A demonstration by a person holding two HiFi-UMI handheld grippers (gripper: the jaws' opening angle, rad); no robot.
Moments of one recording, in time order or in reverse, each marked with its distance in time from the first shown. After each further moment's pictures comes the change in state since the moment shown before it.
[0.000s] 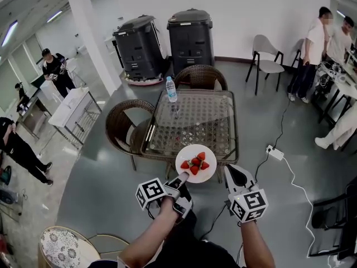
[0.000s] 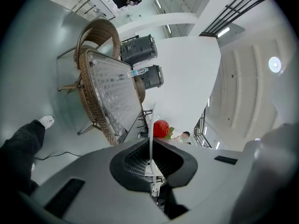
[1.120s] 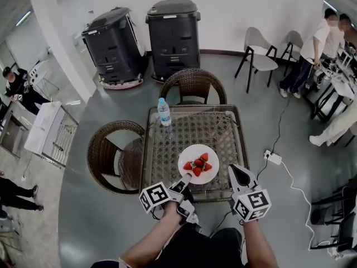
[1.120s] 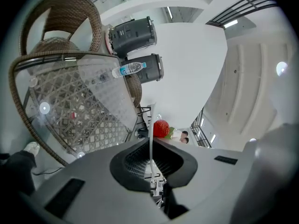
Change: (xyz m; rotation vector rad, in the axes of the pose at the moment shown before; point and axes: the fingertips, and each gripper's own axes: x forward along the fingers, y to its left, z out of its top) left arm 0.191 0.006 0.211 0.013 0.161 -0.039; right arm 0.255 -0.099 0.013 0.027 0.085 -0.178
